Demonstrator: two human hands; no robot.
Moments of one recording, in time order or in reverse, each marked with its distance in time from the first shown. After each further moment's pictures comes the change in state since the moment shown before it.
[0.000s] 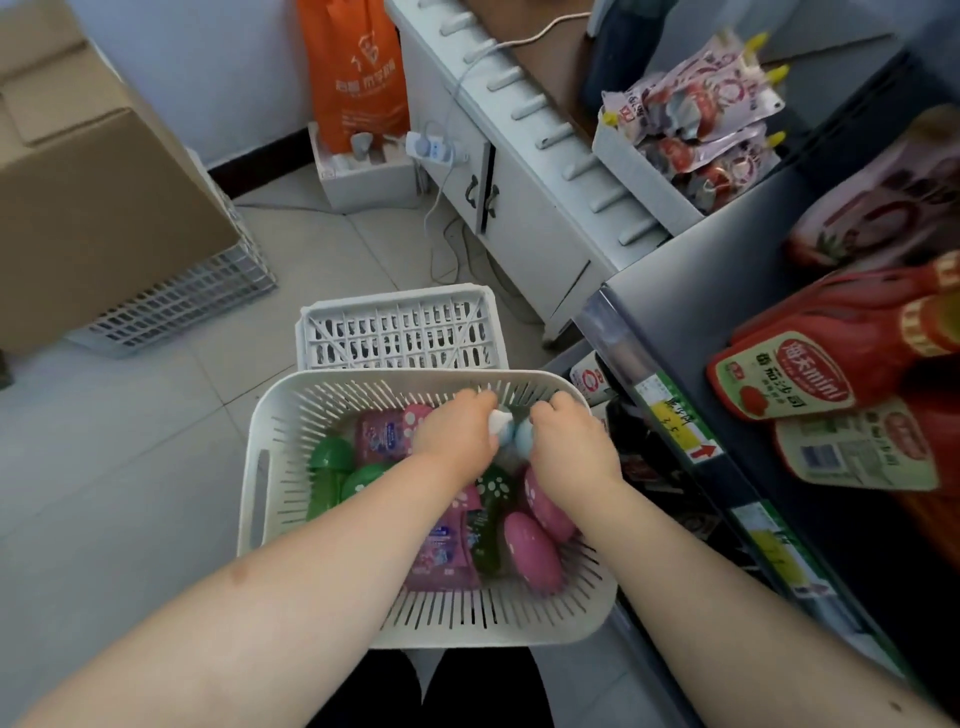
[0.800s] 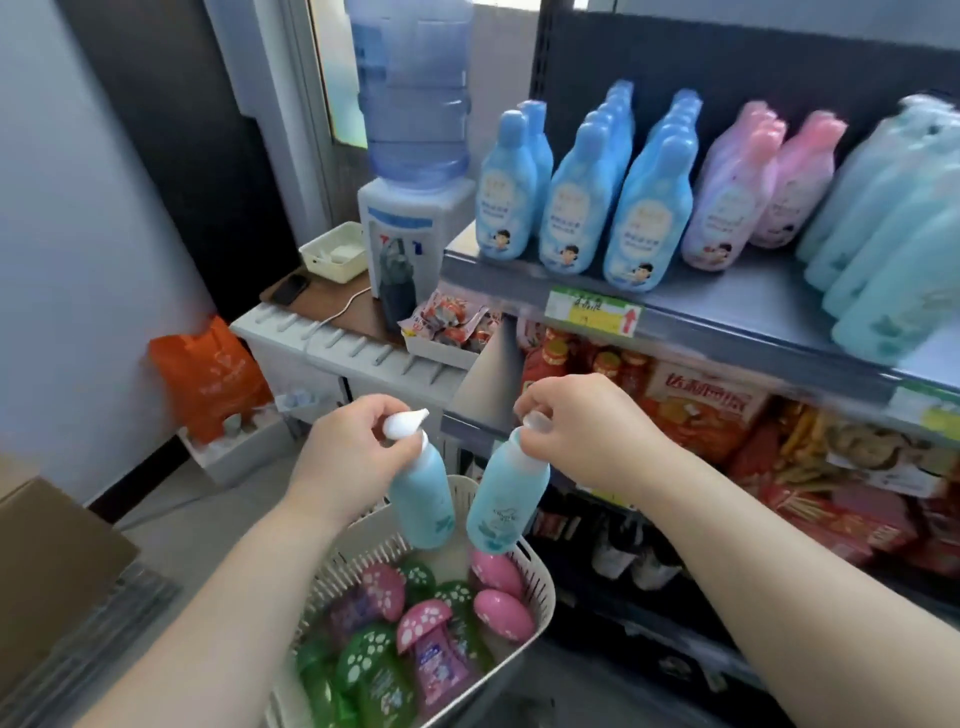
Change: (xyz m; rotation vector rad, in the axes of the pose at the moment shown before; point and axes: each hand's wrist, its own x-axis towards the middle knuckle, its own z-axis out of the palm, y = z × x) left_hand -0.171 0.074 -0.210 -0.227 0.341 0.527; right_hand -0.235 -0.042 -0.209 0.314 0.503 0.262
